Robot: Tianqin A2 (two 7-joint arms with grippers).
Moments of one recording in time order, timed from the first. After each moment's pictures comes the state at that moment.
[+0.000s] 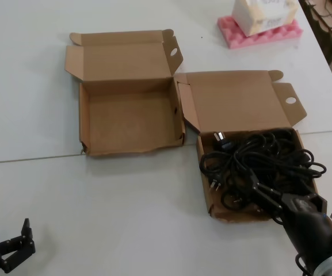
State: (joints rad) left arm 0.00 -0.30 1.60 -1.60 -1.80 0.00 0.00; right arm 0.03 0.30 -1.63 1.59 1.79 0.01 0.45
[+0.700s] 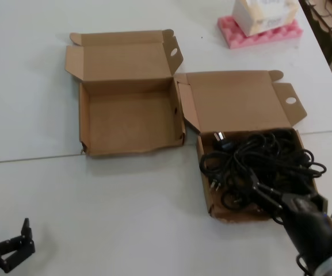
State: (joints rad) left arm 0.00 -0.30 1.60 -1.60 -1.80 0.00 0.00; right arm 0.03 0.31 -1.63 1.61 1.78 0.01 0.45
